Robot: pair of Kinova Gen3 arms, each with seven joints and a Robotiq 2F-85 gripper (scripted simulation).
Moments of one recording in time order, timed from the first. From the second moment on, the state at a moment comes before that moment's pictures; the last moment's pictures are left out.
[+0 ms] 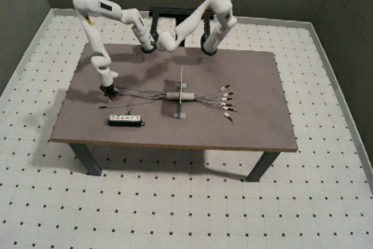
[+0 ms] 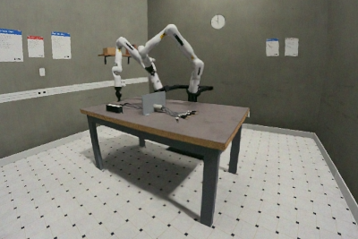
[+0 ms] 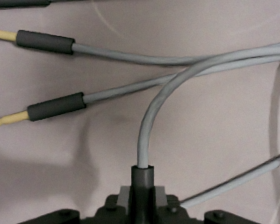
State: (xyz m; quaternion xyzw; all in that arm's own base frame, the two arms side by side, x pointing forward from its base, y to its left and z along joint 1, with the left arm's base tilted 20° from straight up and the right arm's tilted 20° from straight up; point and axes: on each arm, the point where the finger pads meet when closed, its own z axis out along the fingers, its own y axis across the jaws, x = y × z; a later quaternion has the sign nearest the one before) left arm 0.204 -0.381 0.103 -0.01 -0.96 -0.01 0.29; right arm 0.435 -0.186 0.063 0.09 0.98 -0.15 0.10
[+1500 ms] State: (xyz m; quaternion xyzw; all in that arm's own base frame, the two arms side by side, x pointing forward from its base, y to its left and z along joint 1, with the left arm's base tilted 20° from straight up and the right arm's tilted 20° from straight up) left arm 0.204 -0.381 0.103 -0.01 -0.96 -0.01 0.29; right arm 0.482 -0.101 0.015 -0.03 0.98 -0.16 0.08
